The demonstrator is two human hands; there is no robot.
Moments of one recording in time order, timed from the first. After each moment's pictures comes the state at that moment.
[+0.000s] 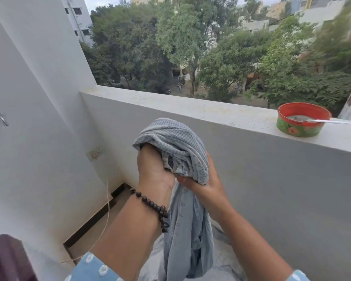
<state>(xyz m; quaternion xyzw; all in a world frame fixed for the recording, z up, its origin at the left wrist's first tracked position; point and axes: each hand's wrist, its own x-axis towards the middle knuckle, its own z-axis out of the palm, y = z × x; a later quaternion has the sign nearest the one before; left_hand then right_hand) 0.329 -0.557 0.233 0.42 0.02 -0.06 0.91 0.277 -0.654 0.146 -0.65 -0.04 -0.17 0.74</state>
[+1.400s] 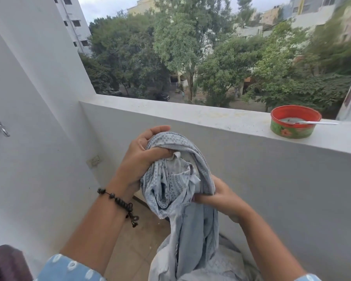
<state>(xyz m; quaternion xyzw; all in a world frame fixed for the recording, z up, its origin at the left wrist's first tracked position) 0.342 -0.507 0.245 0.65 -0.24 -0.12 0.71 0.270 -0.702 0.135 -0.74 -0.07 0.02 0.67</state>
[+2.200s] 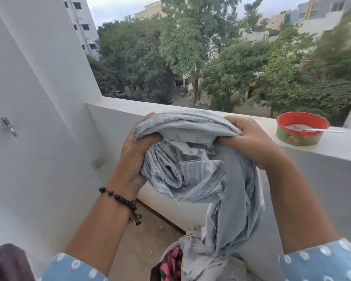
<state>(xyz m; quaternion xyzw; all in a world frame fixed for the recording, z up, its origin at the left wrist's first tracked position) 0.345 -0.510 0.257 0.53 -0.17 -0.05 0.83 0.295 -0.748 0.256 -0.80 -0.08 -0.16 0.58</state>
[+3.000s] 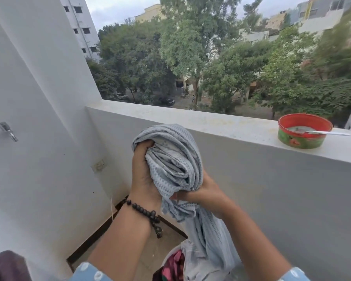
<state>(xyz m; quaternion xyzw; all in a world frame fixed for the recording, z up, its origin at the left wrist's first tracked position) 0.330 -0.543 0.247 0.37 -0.09 -0.18 0.91 0.302 -0.673 0.162 -0.70 -0.09 -0.01 0.71</state>
